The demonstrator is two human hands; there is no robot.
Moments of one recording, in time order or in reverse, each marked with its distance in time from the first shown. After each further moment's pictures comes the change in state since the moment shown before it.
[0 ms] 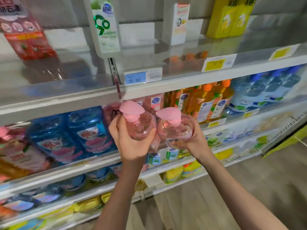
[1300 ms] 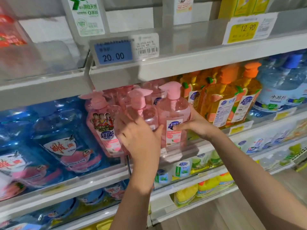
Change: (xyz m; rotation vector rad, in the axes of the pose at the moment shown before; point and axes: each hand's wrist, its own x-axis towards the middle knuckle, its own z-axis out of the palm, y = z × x) left_hand 0.024 -0.071 0.109 1.038 -0.068 0.005; right_hand 0.161 0.094 -0.033 -0.101 -0.321 0.097
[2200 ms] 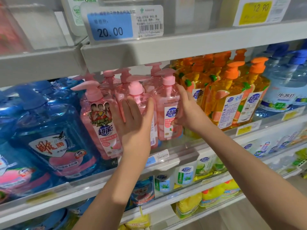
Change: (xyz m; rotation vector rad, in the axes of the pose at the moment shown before) left_hand 0.018 -0.025 0.012 0.118 0.148 0.426; right_hand 0.025 -0.009 0.020 -0.919 0.364 -0.334
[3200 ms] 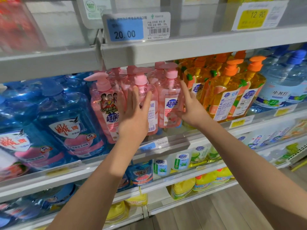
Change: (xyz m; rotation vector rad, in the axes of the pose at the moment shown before) left_hand -0.001 -0.024 -0.001 0.136 -0.140 0.130; right_hand -0.026 -0.023 -0.021 0.033 -0.078 0.115
